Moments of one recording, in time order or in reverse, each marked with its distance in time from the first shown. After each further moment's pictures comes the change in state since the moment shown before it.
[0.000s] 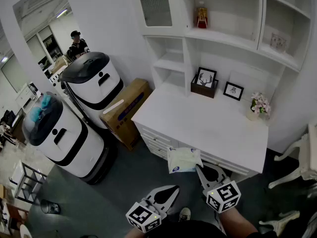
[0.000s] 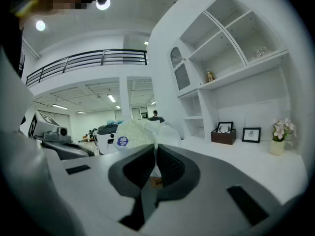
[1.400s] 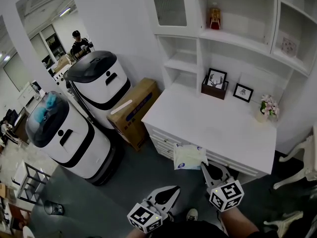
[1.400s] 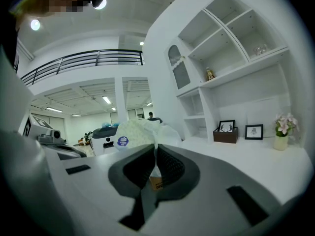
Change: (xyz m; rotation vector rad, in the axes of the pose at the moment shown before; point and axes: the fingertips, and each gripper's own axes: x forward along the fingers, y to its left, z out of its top) left arm -0.034 0.044 0.009 0.007 0.000 0.025; right arm 0.041 0.016 0.005 0.038 -0.011 -0.050
